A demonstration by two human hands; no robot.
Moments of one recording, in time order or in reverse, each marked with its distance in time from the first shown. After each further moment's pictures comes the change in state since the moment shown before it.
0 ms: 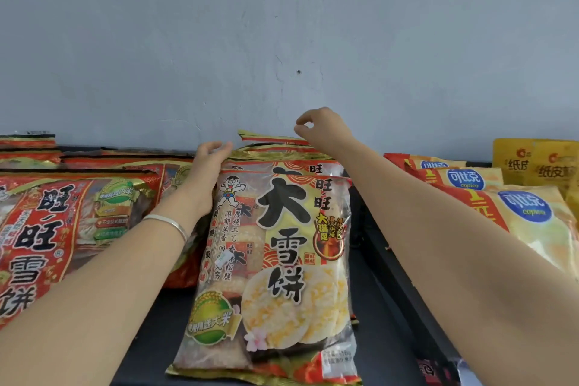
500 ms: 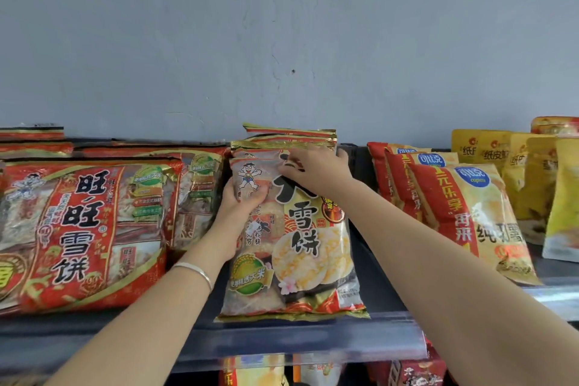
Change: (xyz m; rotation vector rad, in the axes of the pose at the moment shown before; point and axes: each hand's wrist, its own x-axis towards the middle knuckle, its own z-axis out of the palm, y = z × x) left_hand -0.088 -0.050 -0.028 0.001 -0.225 -0.100; right_hand -0.118 -0.046 0.012 -0.373 -0.101 -0.010
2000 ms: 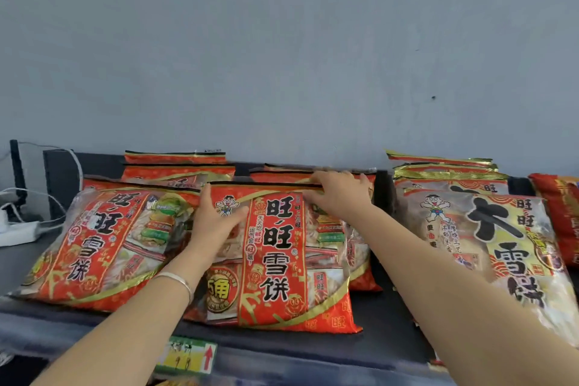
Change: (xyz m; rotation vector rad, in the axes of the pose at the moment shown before) left_hand 0.011 0.057 -0.302 0.482 0.405 0.144; right_hand 0.066 -0.240 0.051 0.052 -0.065 -0.035
